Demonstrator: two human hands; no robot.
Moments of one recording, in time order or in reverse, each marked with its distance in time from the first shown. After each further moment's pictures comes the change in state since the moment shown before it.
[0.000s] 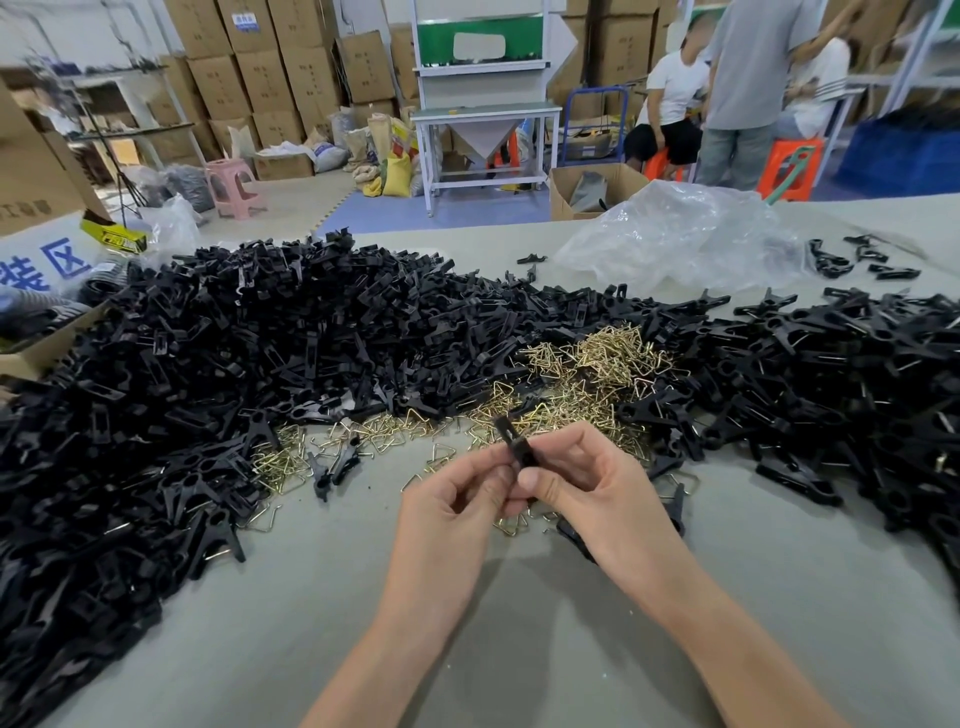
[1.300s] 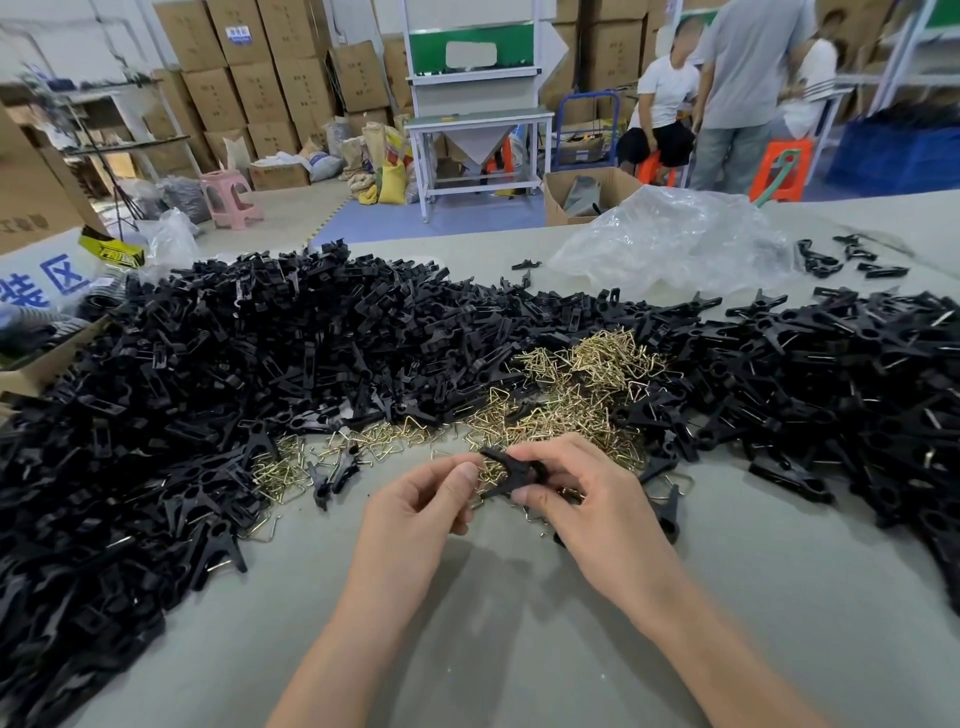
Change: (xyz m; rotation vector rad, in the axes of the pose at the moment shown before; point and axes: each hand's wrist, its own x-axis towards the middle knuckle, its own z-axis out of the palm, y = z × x) left_hand 0.011 -0.010 -0.026 0.011 0.064 -0.111; right_hand -0.002 0.011 -0.002 -0.447 0.062 -0.195
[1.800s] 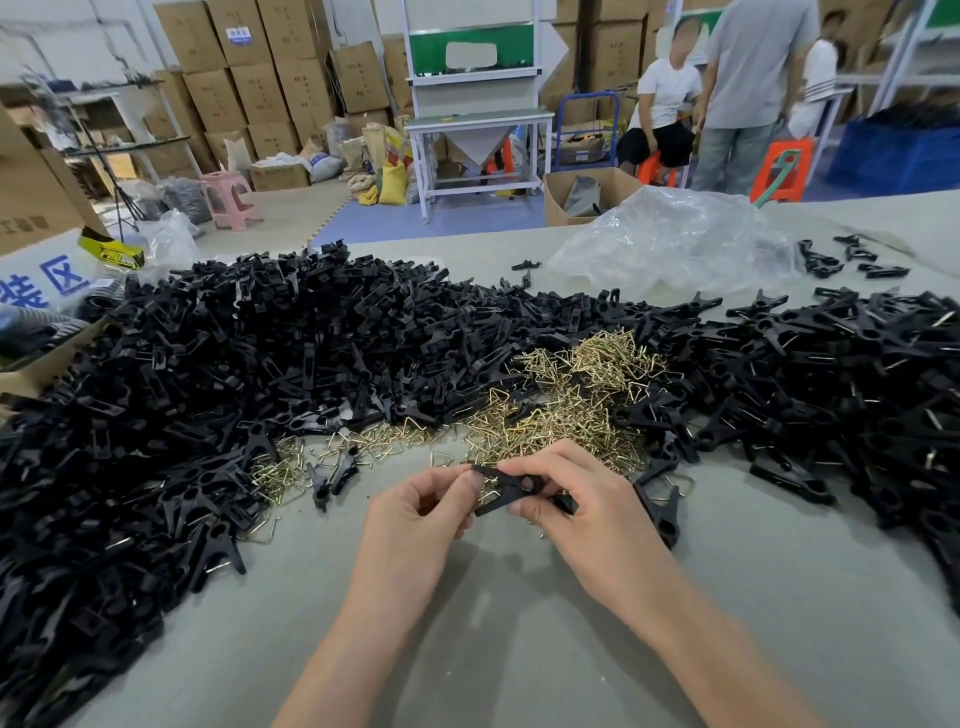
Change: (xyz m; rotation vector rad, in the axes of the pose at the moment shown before) left_hand 0.000 -0.001 0.000 0.125 0.049 0.012; right_hand 0.000 0.003 0.002 -0.107 -0.042 -0.056
